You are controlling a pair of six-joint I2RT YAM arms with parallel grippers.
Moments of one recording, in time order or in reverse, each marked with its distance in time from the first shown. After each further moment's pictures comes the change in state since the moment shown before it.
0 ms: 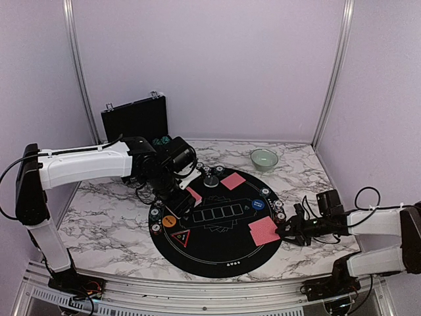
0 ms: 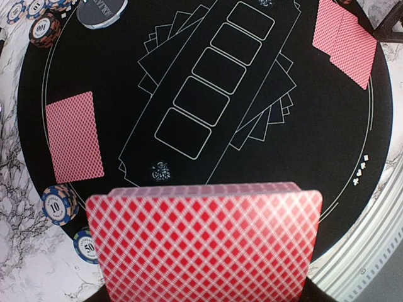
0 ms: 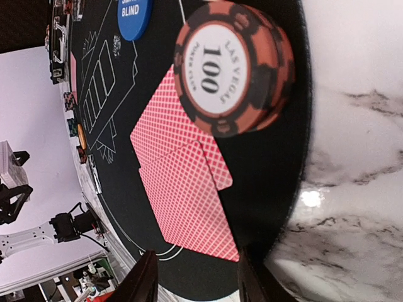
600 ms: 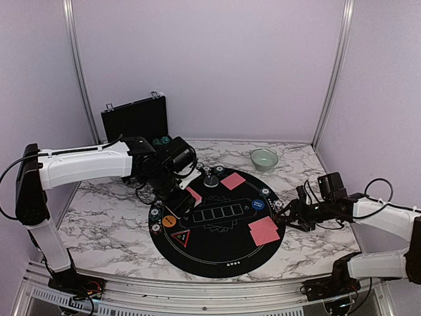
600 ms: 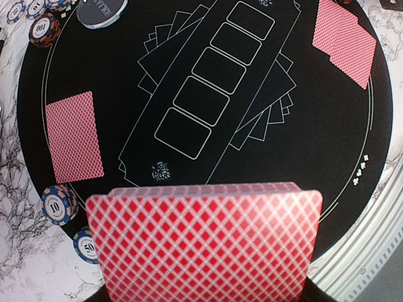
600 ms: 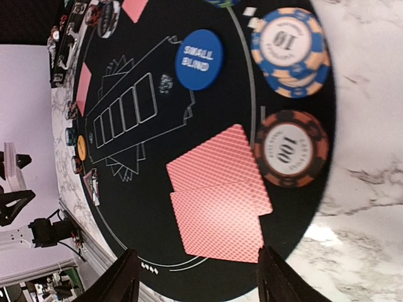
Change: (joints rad) left arm 0.000 0.000 0.000 0.000 0.001 0.000; right arm 0.038 -0.086 0.198 -0.252 0.154 -0.116
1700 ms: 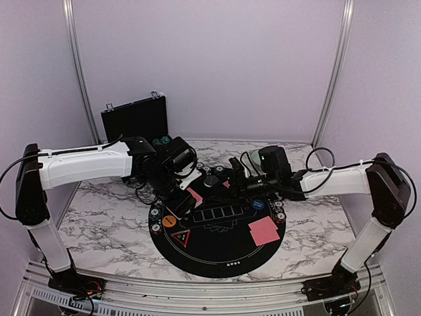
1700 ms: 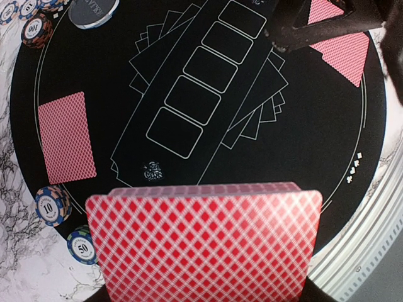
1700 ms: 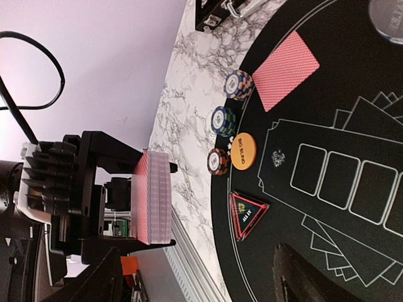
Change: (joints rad) left arm 0.000 0.000 0.000 0.000 0.026 -0.001; right arm 0.455 0.559 0.450 0.553 -0.150 0.278
